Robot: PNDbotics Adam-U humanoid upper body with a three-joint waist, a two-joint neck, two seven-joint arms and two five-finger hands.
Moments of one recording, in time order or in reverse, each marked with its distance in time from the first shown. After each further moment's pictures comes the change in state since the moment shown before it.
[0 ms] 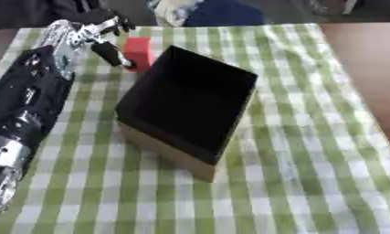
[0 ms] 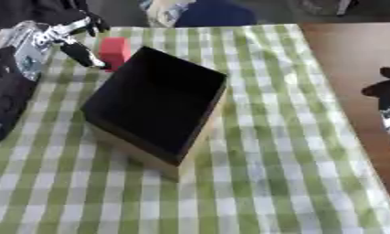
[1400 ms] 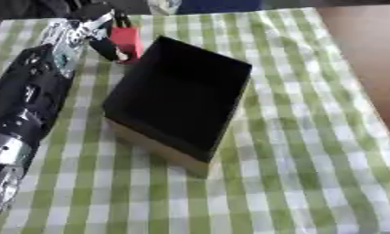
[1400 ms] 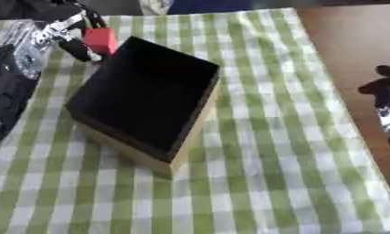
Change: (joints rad) left arm -0.011 0.000 0.012 -0.018 0.024 0.016 0.081; right arm -0.009 0.004 0.005 0.000 0.001 0.003 0.004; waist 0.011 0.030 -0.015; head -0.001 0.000
